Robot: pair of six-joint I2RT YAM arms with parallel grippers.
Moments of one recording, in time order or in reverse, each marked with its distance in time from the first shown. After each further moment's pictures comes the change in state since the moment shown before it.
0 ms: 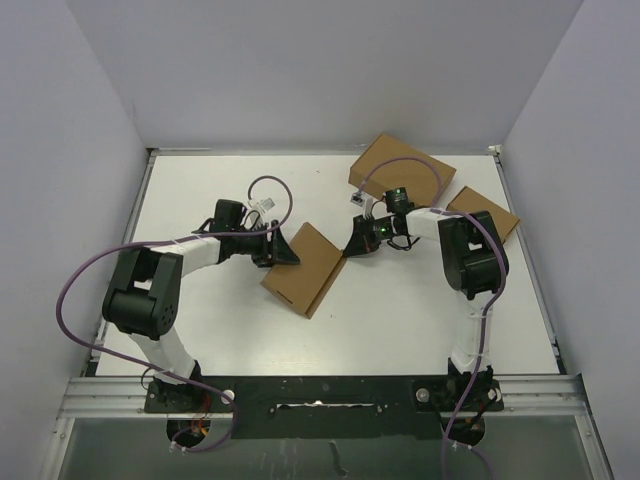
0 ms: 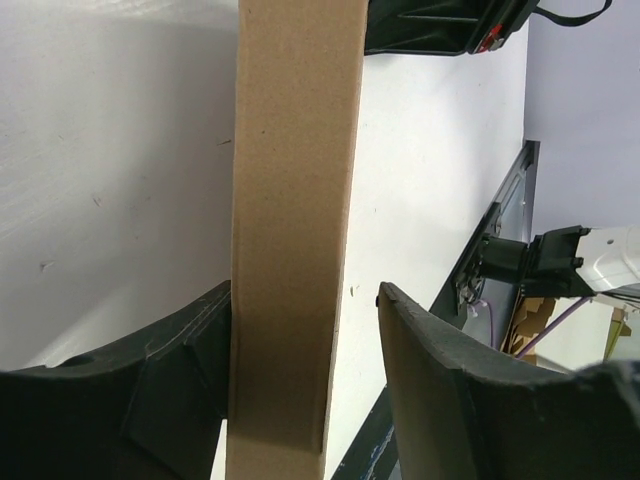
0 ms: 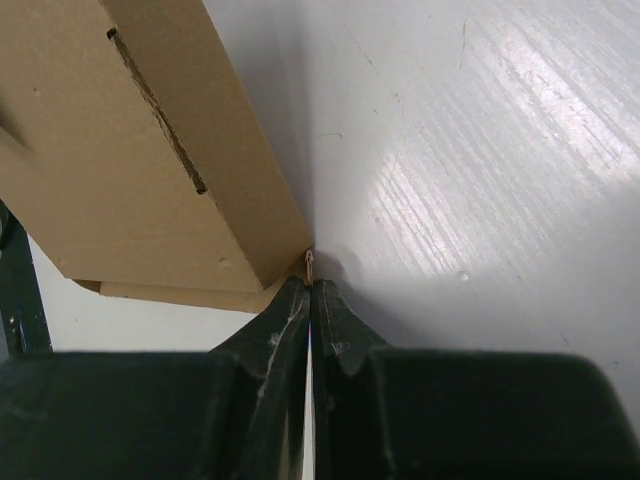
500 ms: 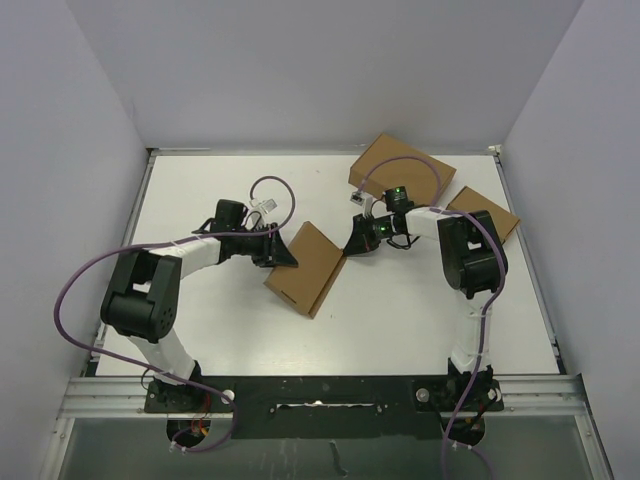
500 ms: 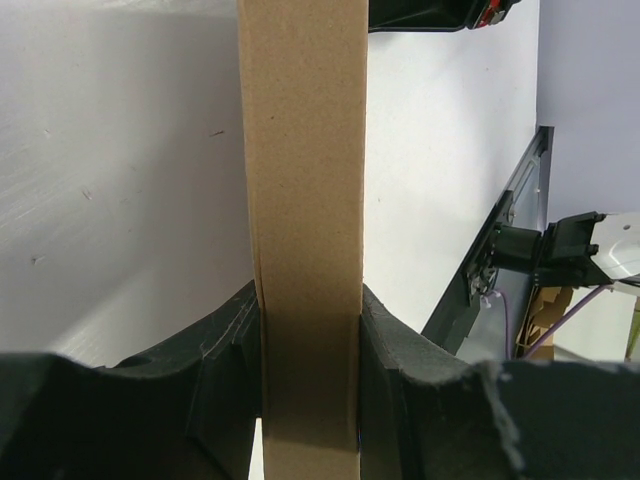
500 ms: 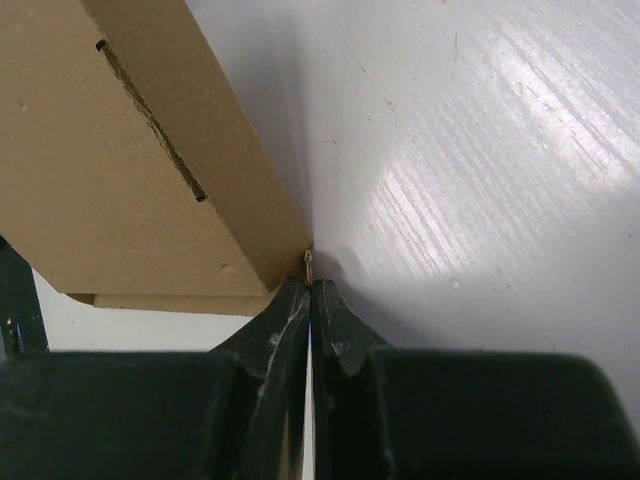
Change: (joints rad) left arm -0.013 -0.023 0.002 -0.034 -0.016 0.051; right arm 0.000 0.010 0.019 -0.018 0.002 -0.007
